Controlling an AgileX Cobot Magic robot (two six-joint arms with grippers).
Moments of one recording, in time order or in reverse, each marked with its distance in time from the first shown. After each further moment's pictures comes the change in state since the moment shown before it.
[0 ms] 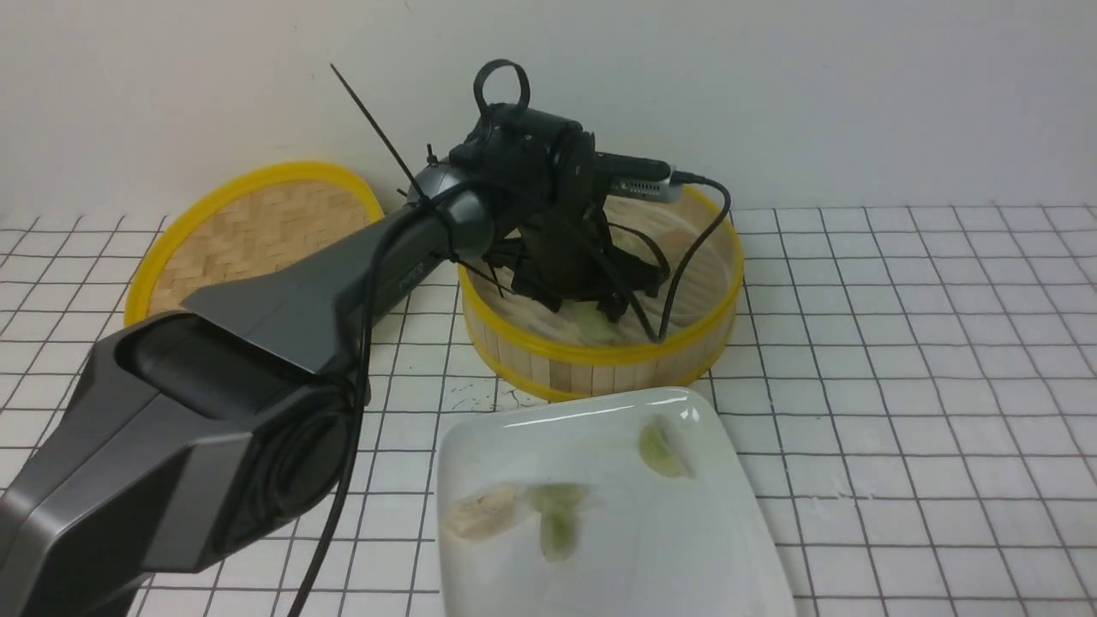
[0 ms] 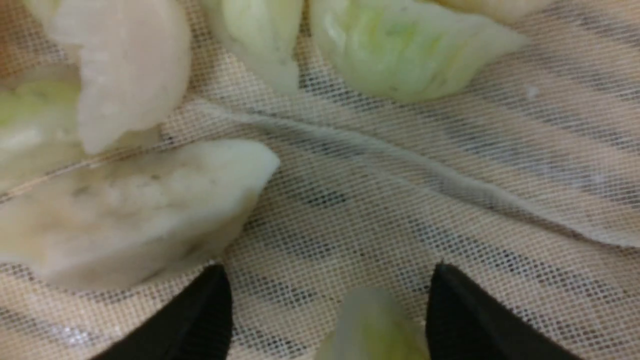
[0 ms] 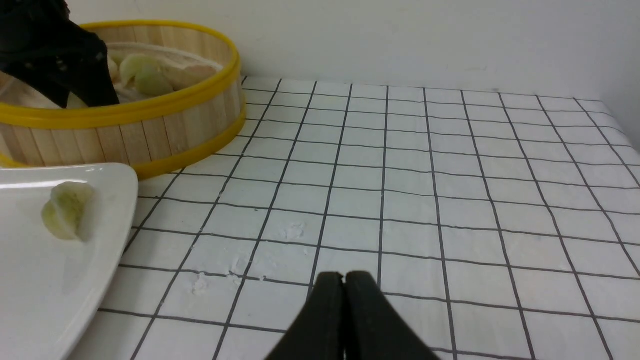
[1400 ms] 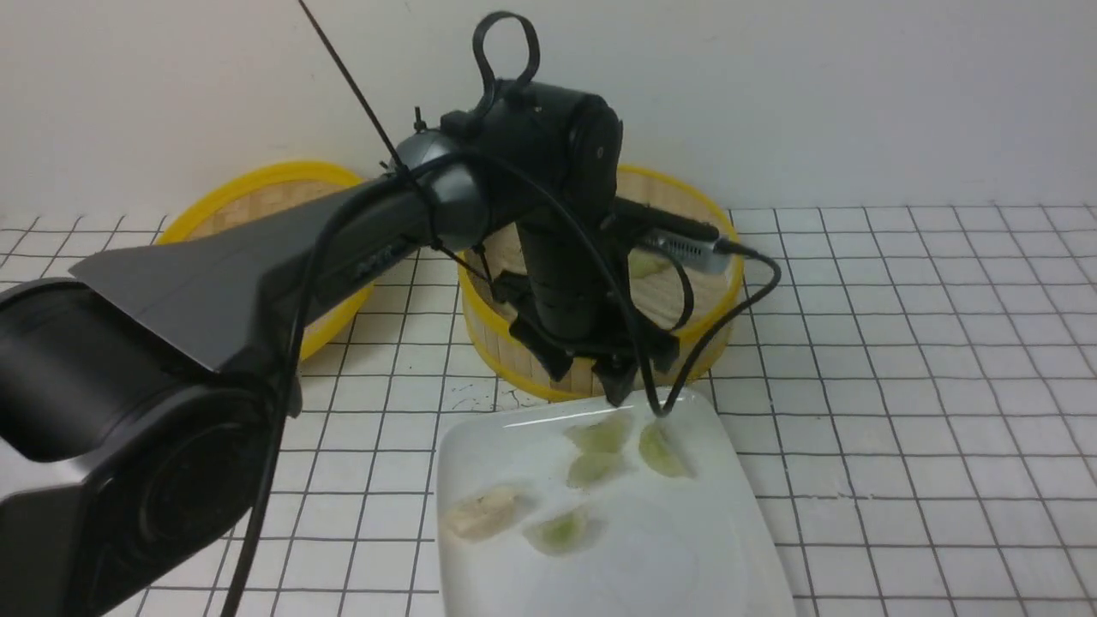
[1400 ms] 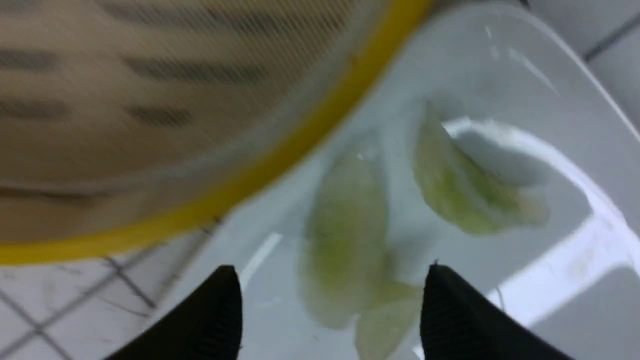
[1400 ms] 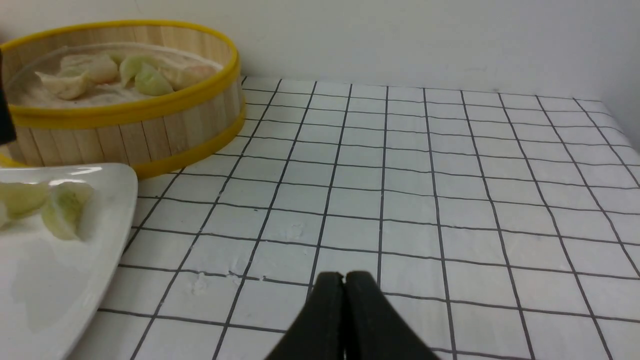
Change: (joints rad) right arm 0.000 0.000 0.001 -0.001 -0.001 0.000; left arm -0.076 -0.264 0.242 -0.029 0.229 0.172
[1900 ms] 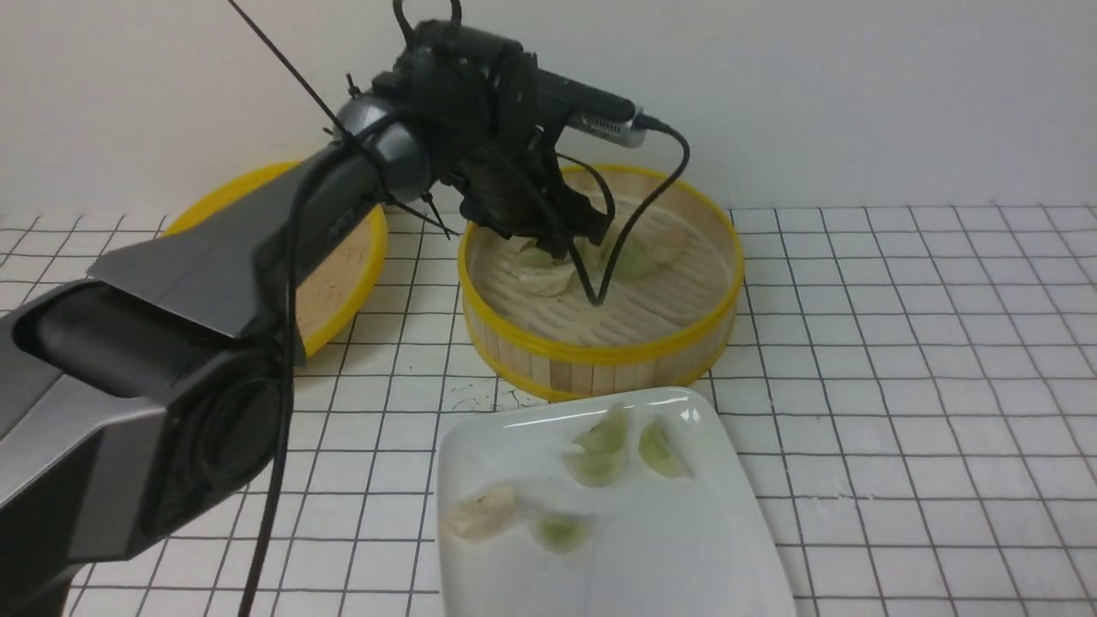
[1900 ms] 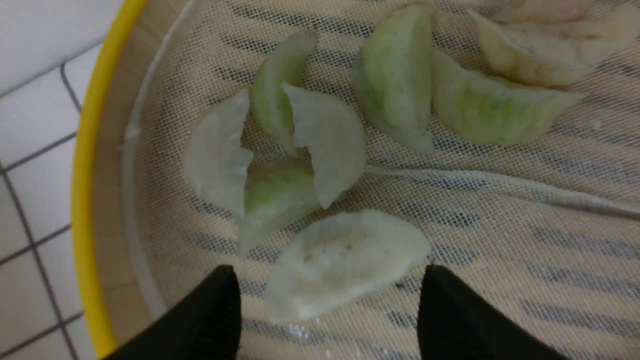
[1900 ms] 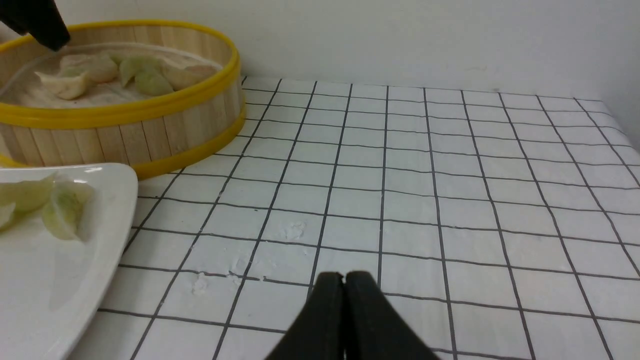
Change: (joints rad) right arm 0.000 0.000 0.000 0.000 0.000 0.000; left arm 0.135 0.173 -0.223 0.098 -0.251 0.065
